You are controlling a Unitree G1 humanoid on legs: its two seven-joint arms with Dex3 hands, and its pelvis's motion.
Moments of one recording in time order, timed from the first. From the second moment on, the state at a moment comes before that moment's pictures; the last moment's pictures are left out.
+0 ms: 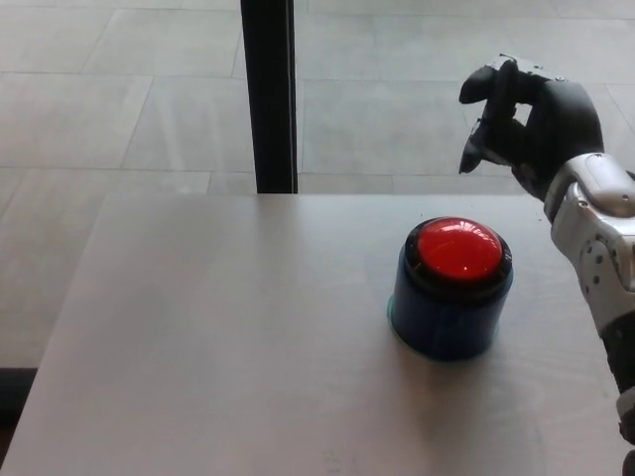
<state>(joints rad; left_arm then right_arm) -0.20 0.70 0.49 1.24 -0.17 0.07 -0.03 -0.94 -0.23 -0.05 0.66 0.27 0.22 0.02</state>
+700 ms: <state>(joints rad) -0.20 0.71 0.47 1.23 -0.18 0.07 -0.03 -0.86 -0.15 -0.01 0.70 0.19 0.21 0.04</state>
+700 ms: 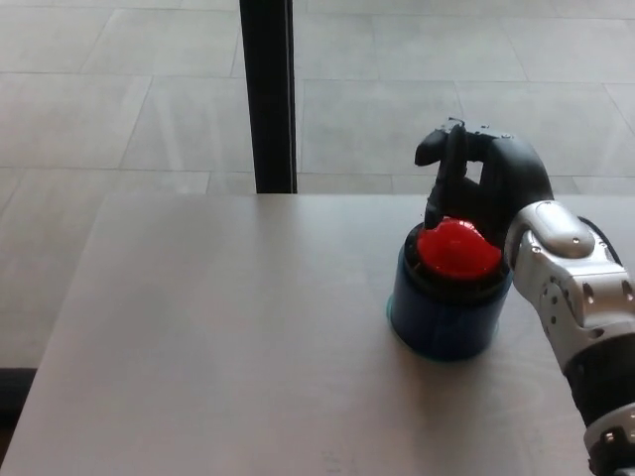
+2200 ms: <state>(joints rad) -0.20 0.72 0.45 1.23 -0.18 0.07 -0.03 -0.84 -0.17 -0.01 0.81 0.08 0.01 0.01</state>
